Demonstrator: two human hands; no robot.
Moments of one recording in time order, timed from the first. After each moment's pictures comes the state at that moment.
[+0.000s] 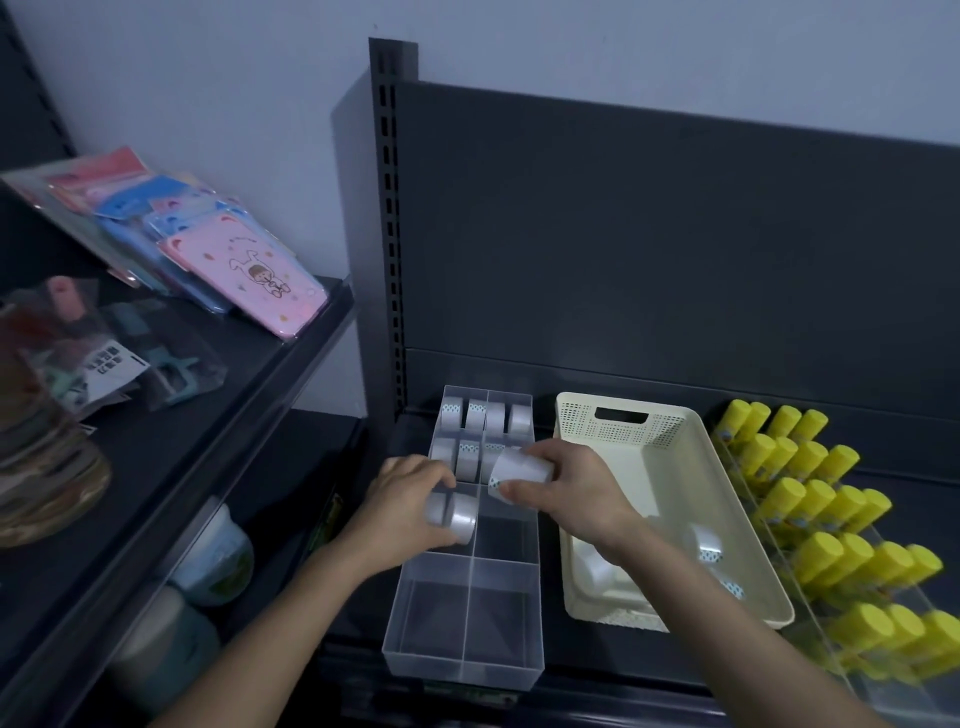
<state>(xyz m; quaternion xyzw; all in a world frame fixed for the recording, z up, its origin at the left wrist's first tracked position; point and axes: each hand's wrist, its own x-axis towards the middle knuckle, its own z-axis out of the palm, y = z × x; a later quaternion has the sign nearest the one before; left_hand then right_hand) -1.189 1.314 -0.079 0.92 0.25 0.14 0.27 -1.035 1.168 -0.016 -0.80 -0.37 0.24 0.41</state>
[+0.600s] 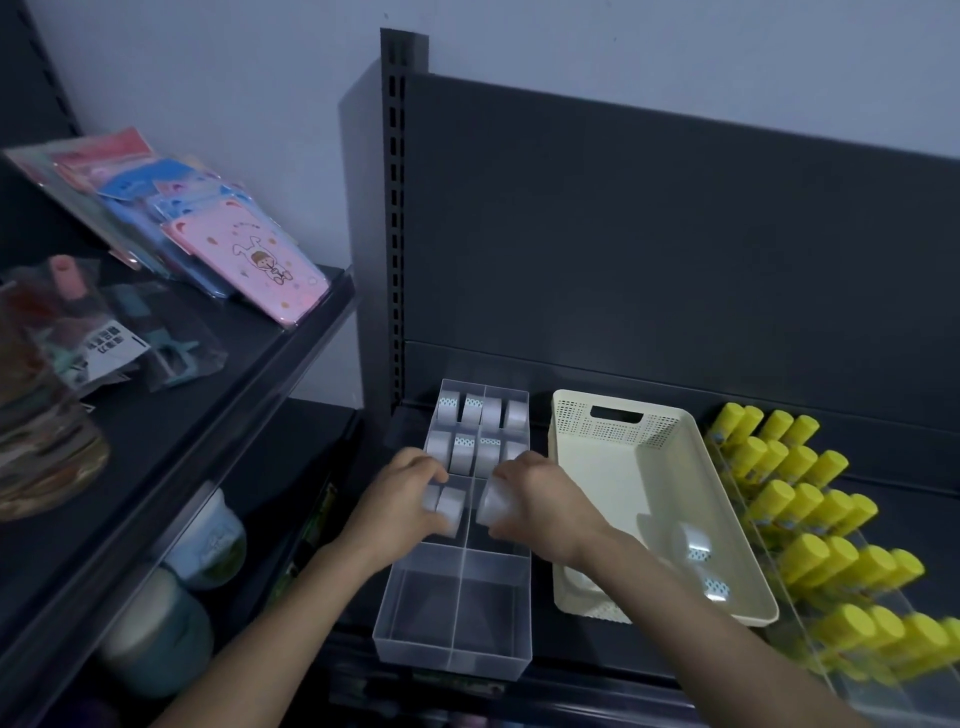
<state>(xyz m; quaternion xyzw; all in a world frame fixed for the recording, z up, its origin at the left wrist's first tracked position) -1.188 1.304 -0.078 0.90 0.28 0.15 0.31 -1.045 1.178 -0.030 -0.81 -0.56 0.12 0.11</state>
